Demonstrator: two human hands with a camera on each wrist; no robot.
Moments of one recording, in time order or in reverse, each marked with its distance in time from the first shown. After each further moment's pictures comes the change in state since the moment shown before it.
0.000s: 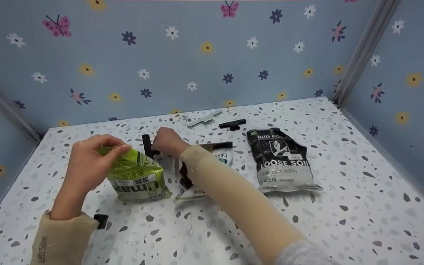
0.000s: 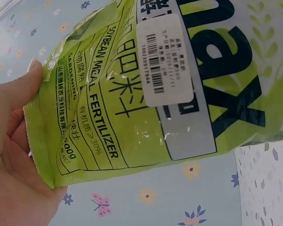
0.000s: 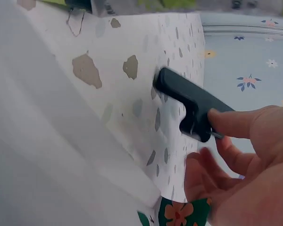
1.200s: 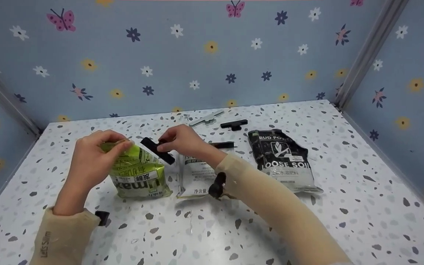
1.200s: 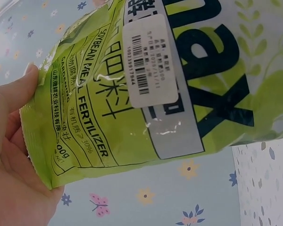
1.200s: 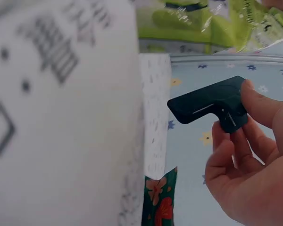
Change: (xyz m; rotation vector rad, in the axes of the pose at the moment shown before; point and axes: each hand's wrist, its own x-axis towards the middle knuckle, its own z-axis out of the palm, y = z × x) left_hand 0.000 -0.003 0.003 0.007 -0.009 -0.024; right_hand -0.067 0.016 -0.036 0.263 0.034 -0.195
